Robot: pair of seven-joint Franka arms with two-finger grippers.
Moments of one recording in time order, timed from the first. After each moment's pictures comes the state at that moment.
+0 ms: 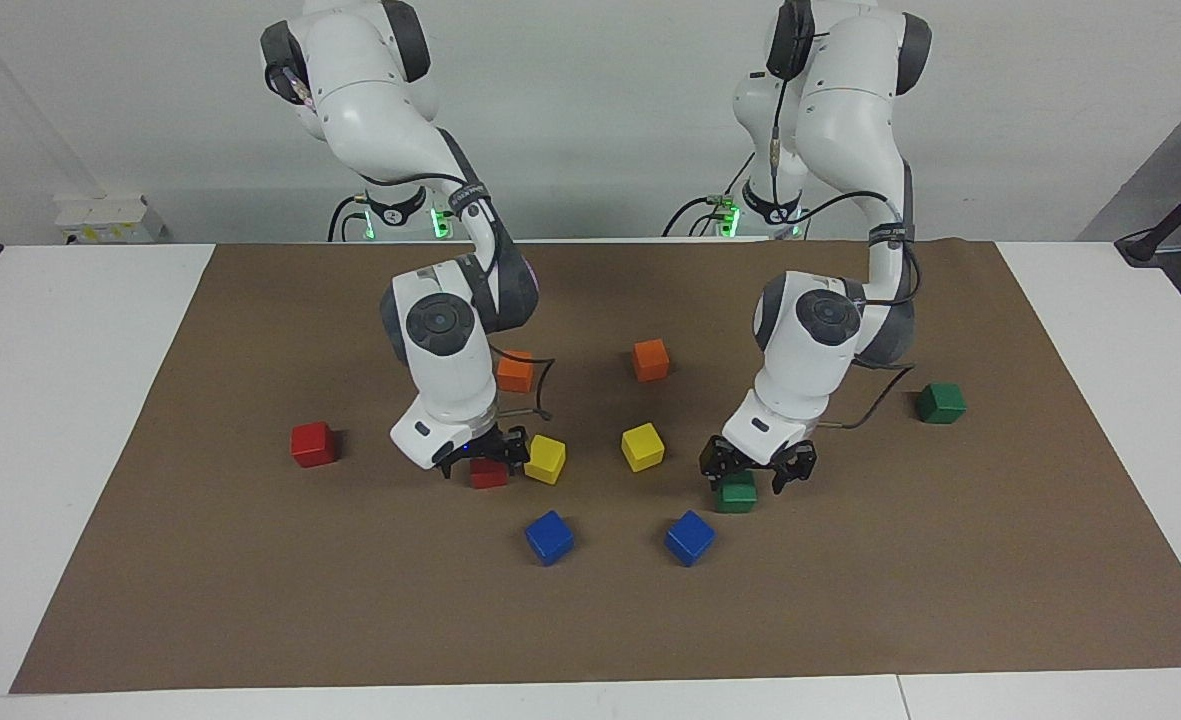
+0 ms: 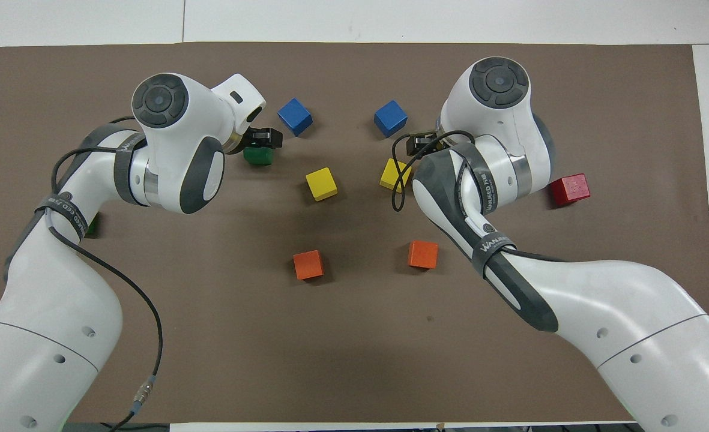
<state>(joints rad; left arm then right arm) -0.32 0.52 -0.03 -1.64 -0.03 2.35 -0.22 0.27 0.54 0.07 -1.58 -0.07 2.16 0.35</state>
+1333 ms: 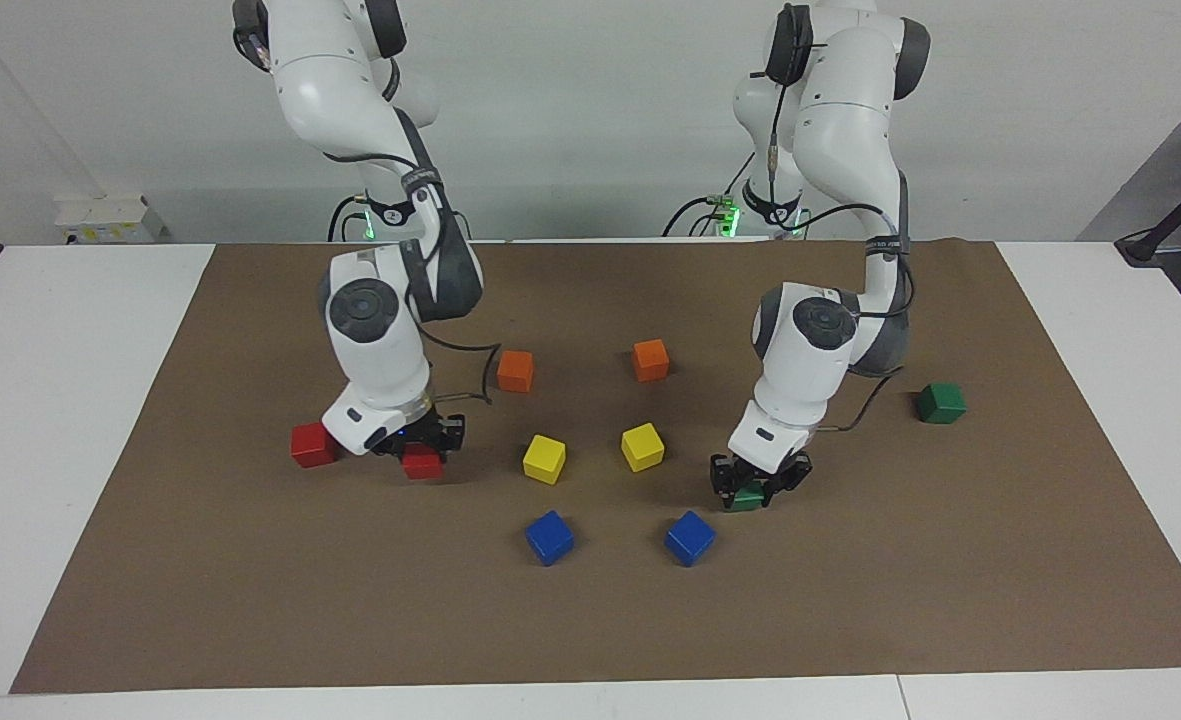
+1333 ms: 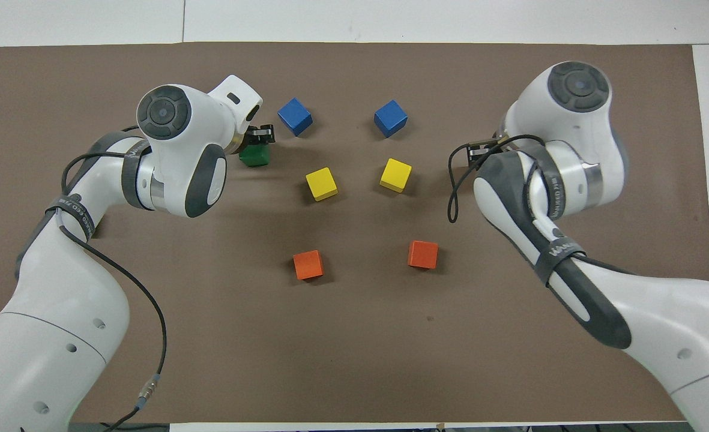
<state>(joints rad) -0.33 0.54 -0.02 -1.67 -0.02 2.43 -0.33 0.11 0.39 0.06 -1.70 -0.07 2.07 0.13</state>
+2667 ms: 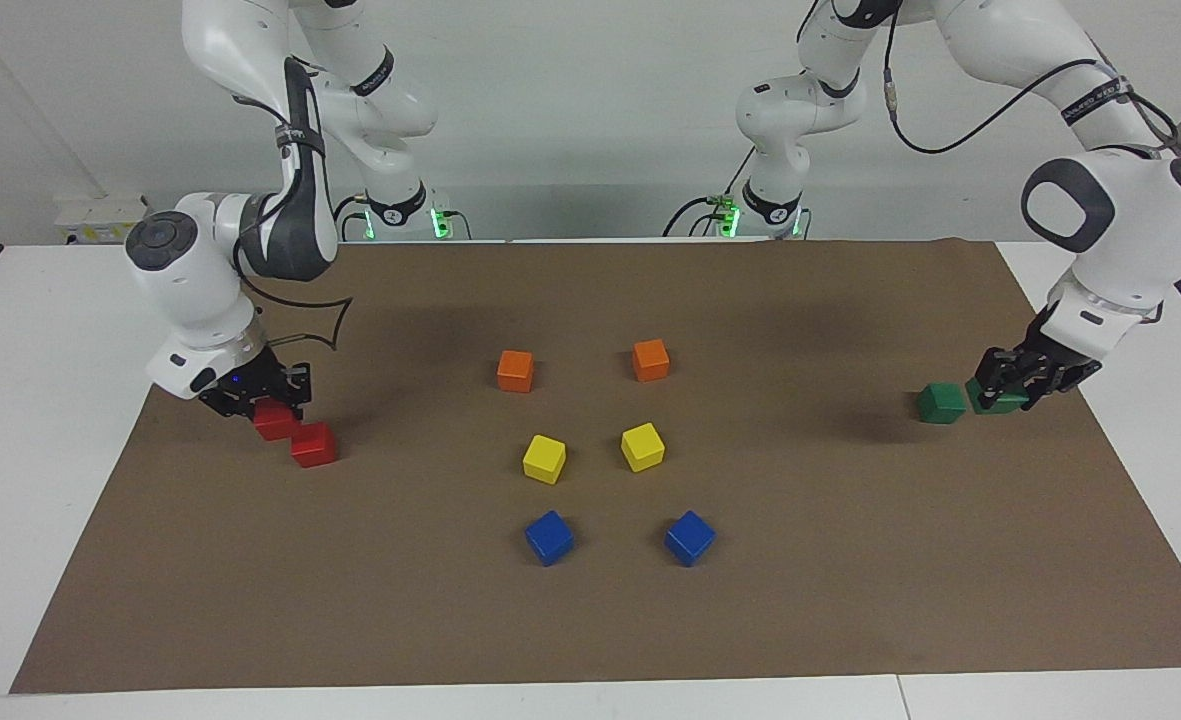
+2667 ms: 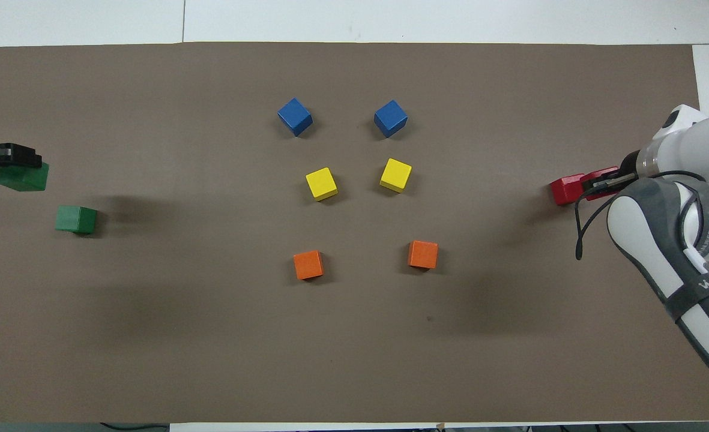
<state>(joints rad) 0.22 0.21 0.01 -1.76 -0.11 2.08 0.36 -0.16 0.17 0.07 -2.01 -0.06 2.23 -0.28</state>
